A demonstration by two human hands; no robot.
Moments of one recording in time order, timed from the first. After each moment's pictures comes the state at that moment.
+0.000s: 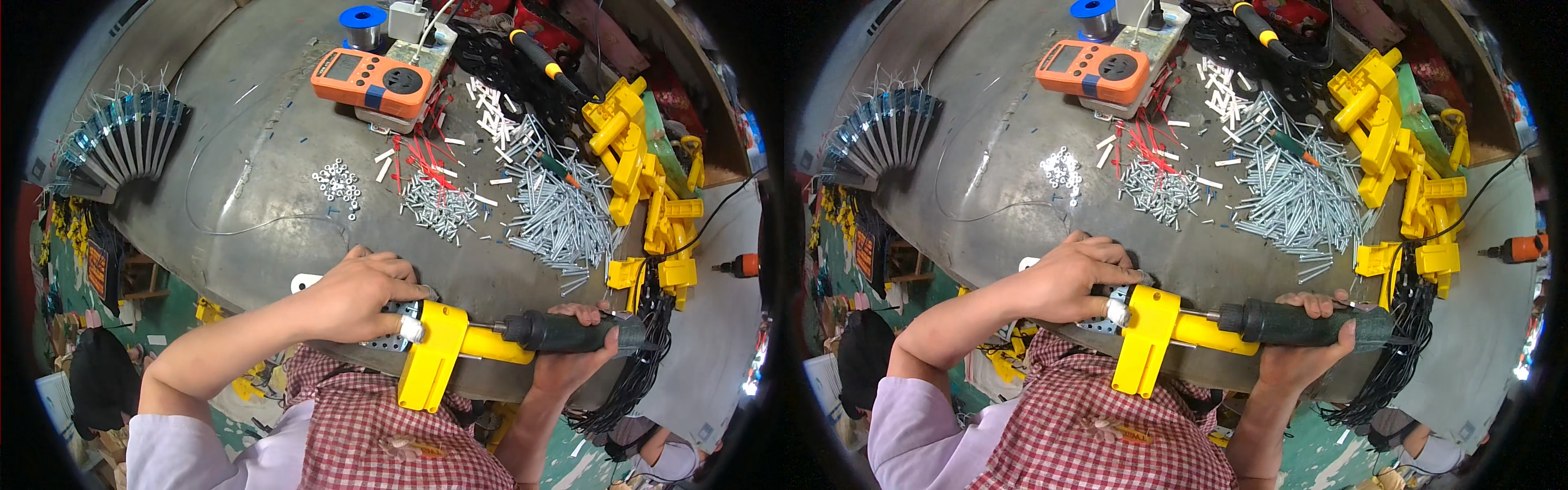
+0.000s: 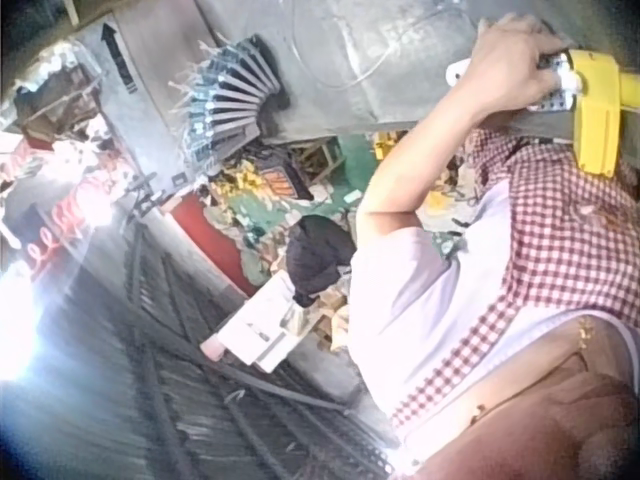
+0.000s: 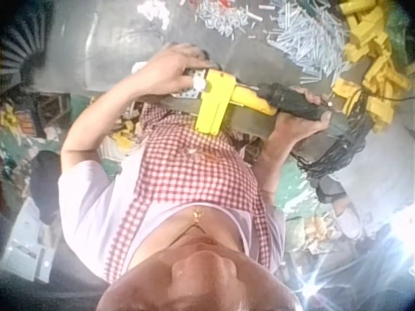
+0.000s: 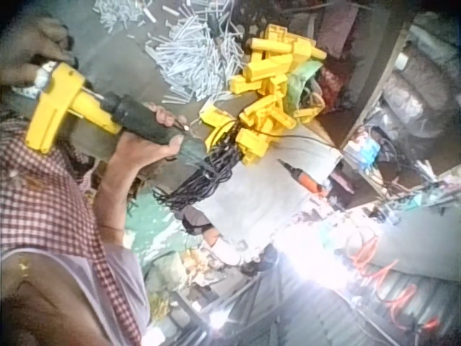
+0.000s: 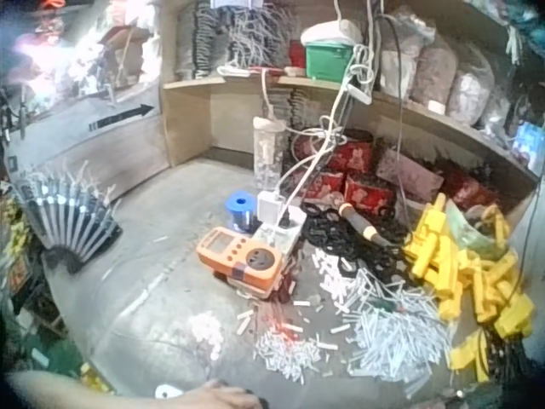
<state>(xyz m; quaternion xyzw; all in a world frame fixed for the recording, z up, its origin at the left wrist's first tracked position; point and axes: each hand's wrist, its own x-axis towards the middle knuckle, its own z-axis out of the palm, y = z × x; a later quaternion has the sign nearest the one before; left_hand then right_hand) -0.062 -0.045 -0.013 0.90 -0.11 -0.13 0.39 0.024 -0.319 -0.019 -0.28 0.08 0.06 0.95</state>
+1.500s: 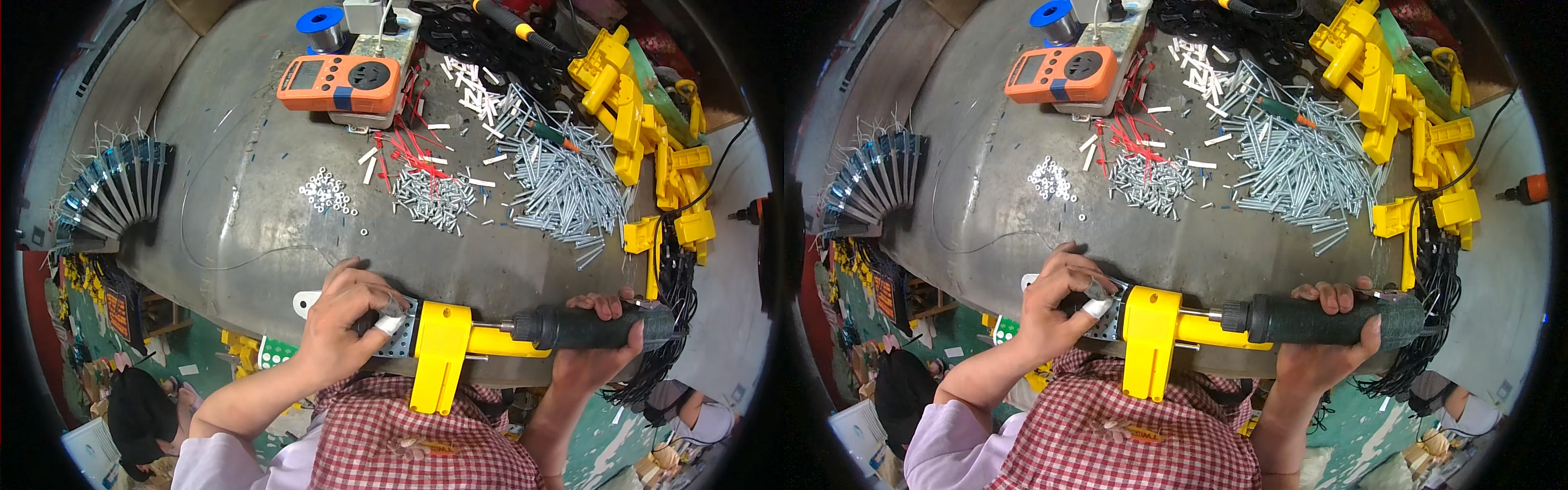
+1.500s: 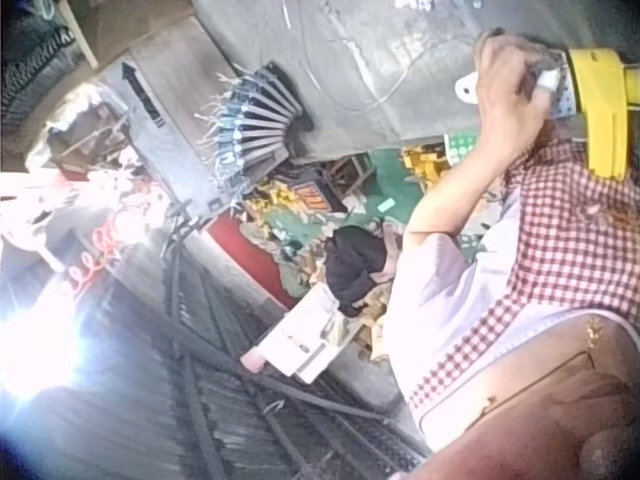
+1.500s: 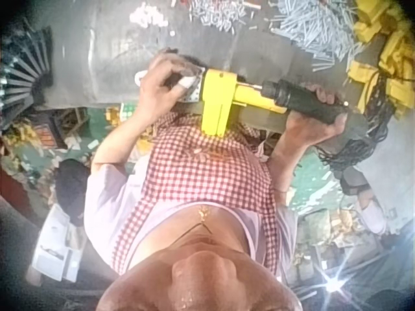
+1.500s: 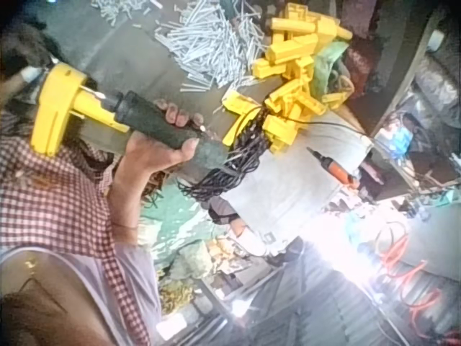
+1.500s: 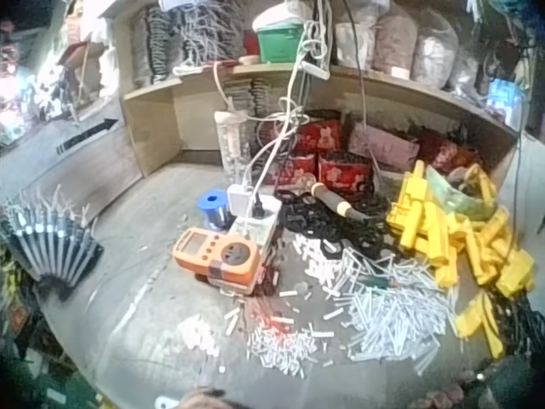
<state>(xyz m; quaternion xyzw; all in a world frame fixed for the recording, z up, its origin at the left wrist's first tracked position) -0.096 -0.056 -0.027 0.87 0.01 0.12 0.49 0.006 -0.320 -0.012 -0.27 0.02 0.05 0.96</state>
